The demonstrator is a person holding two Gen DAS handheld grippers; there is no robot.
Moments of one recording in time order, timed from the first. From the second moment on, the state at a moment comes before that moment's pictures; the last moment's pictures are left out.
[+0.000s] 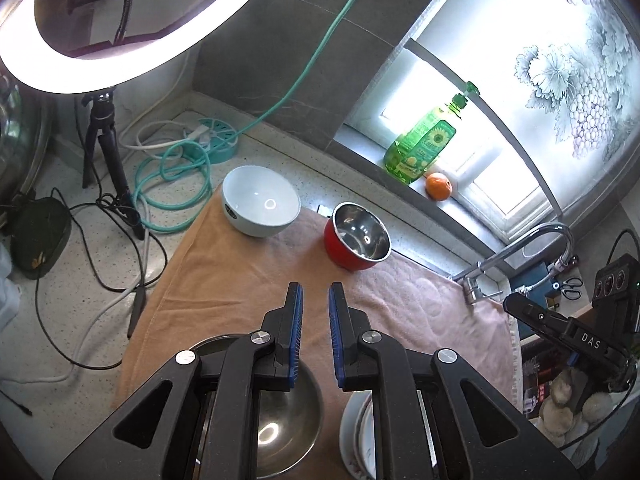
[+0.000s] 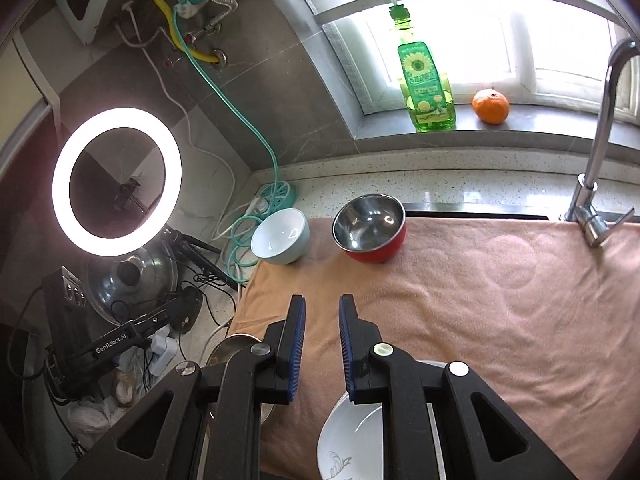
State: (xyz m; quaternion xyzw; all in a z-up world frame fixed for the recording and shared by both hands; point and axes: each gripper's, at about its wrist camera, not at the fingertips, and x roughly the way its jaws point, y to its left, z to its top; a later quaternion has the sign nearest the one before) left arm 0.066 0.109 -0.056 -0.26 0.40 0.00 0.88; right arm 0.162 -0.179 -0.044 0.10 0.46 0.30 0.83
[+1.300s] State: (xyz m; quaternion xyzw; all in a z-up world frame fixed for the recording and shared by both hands) left arm 0.236 0.038 -0.144 -0.24 0.49 0.11 0.83; right arm 0.374 -0.124 -0.182 0.01 0.52 0.35 0.78
